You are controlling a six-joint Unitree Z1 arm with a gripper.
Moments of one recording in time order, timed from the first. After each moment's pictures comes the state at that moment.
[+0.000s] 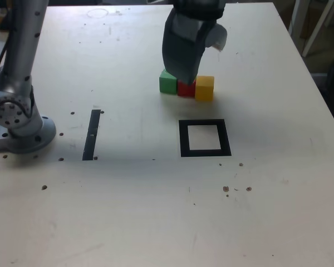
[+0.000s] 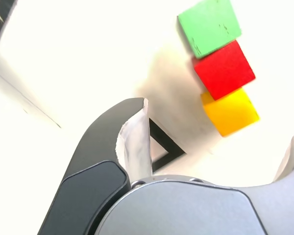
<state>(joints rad) 0.25 2.03 -1.73 1.42 0.02 -0.65</state>
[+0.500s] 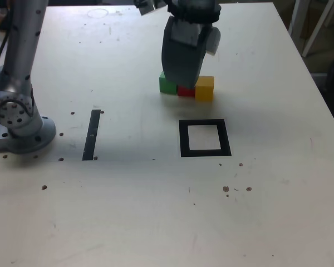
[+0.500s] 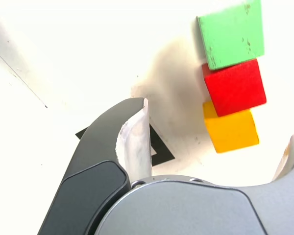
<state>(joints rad) 0.31 2.03 -1.64 1.34 -0.06 -0.74</state>
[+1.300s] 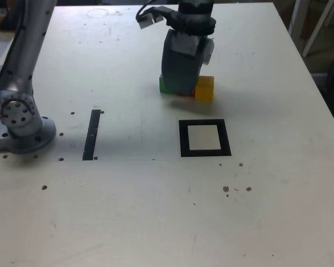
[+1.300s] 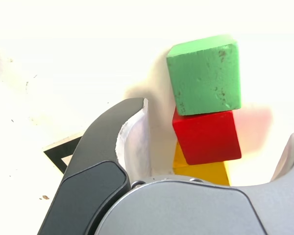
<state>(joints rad) 0.41 2.11 -1.59 1.25 -0.08 -0.72</state>
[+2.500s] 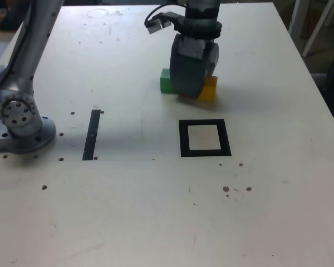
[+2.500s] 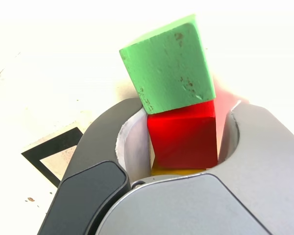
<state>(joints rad) 0.43 2.16 -1.62 1.21 -0.09 -0.67</state>
